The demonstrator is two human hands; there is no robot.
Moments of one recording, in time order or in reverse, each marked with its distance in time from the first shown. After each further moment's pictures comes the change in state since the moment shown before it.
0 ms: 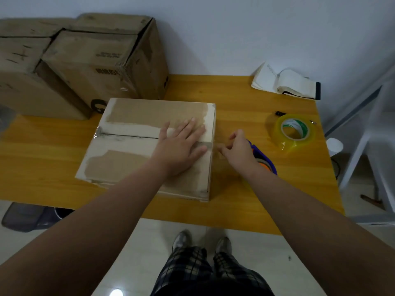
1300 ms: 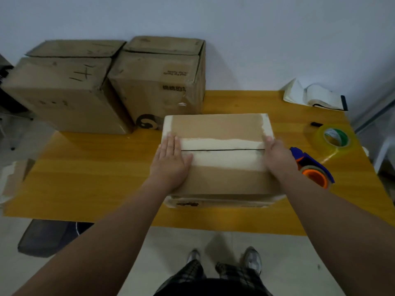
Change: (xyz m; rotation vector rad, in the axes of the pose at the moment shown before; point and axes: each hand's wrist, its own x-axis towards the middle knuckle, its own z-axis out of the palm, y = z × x) left_hand -0.075 -0.175 0.014 -0.198 -0.074 -0.302; right_hand -0.022 -0.075 0.067 -0.266 0.227 0.273
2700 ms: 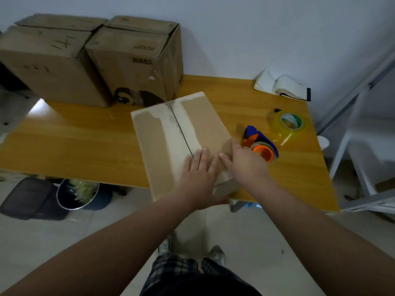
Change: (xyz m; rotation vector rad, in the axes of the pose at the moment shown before) left_hand -0.137 0.195 0.058 0.165 -0.041 0.305; right_hand -0.086 0.092 -0.056 -0.586 0.014 -0.545
